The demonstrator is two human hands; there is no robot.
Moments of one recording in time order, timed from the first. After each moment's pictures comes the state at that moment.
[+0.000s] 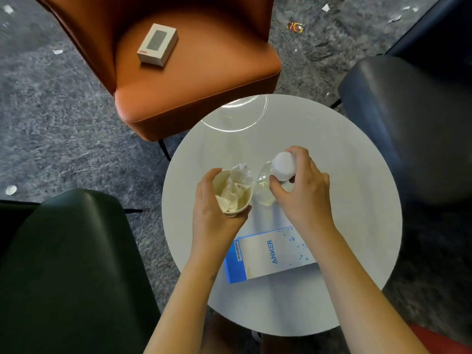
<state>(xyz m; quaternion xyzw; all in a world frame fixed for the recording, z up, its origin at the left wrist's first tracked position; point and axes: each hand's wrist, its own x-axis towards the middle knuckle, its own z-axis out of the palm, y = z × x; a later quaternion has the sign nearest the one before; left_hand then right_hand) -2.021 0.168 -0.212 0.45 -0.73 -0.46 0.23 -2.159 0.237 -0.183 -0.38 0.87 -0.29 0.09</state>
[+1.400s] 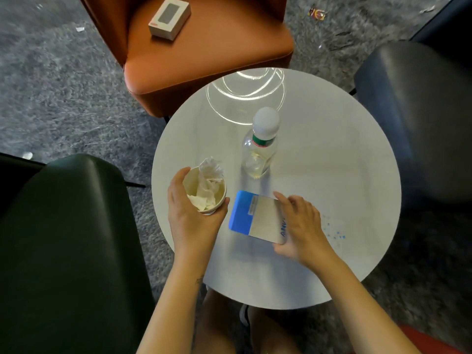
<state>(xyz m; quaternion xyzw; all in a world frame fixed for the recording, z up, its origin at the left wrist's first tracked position) -1.995 0.241 -0.229 0.55 -0.68 -0.38 0.31 -2.158 0.361 -0.285 -0.52 0.82 -0.08 0.23</state>
